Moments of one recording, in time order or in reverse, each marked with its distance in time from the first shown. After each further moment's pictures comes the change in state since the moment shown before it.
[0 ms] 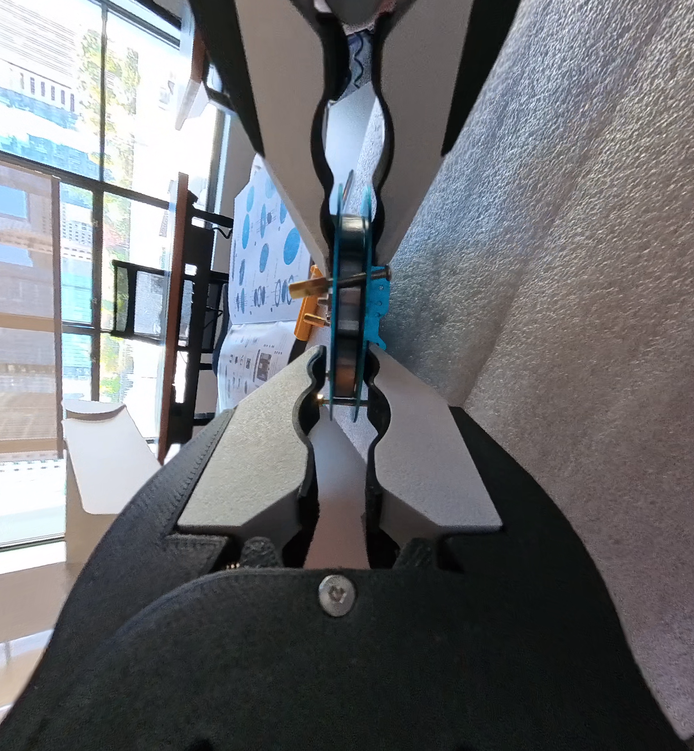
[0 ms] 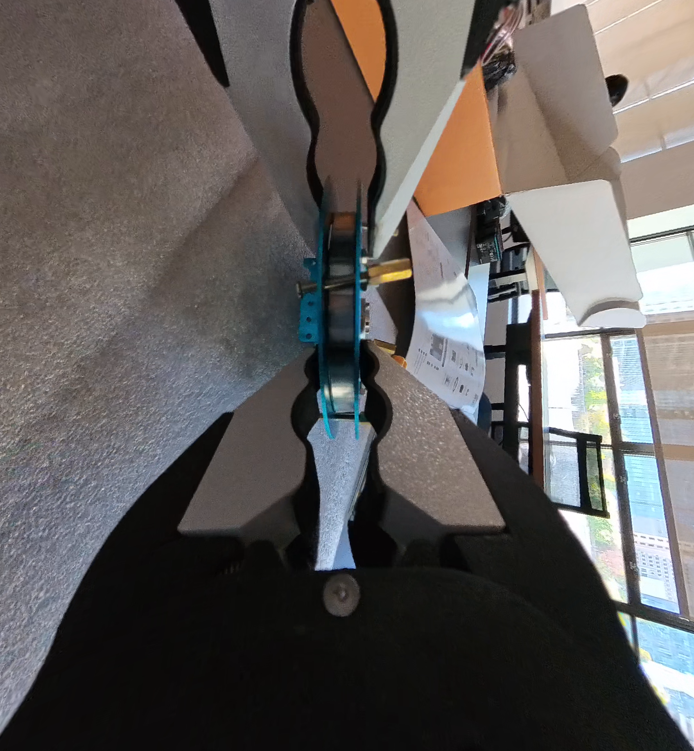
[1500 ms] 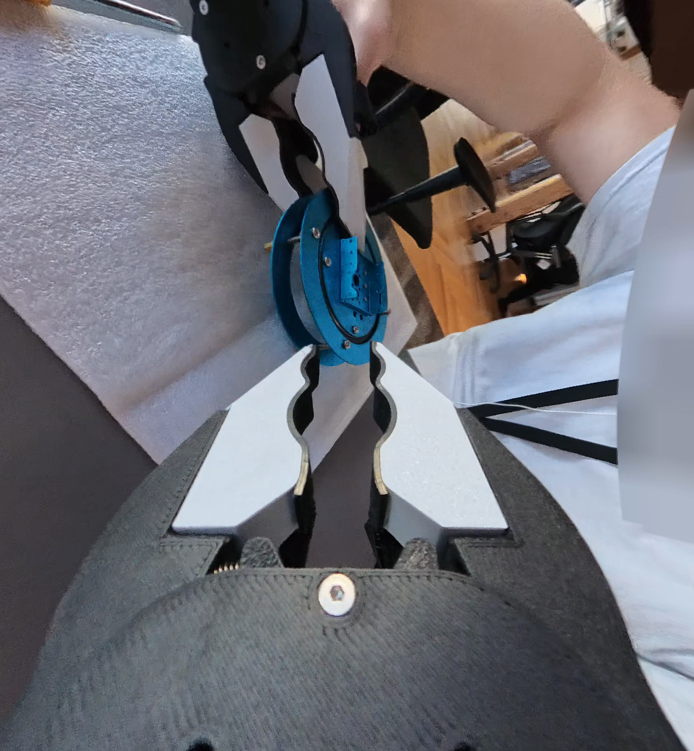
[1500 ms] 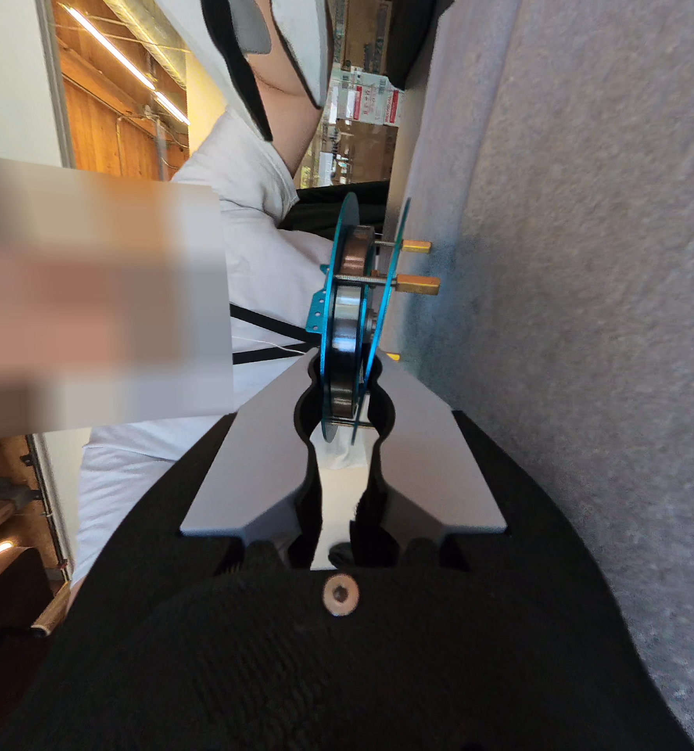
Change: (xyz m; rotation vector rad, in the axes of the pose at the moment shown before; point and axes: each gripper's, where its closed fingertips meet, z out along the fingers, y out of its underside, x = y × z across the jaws) left arm -0.001 -0.007 -0.068 0.080 1.197 -1.432; right arm -0.044 -0.032 -0.075 0.100 -1.952 1.437
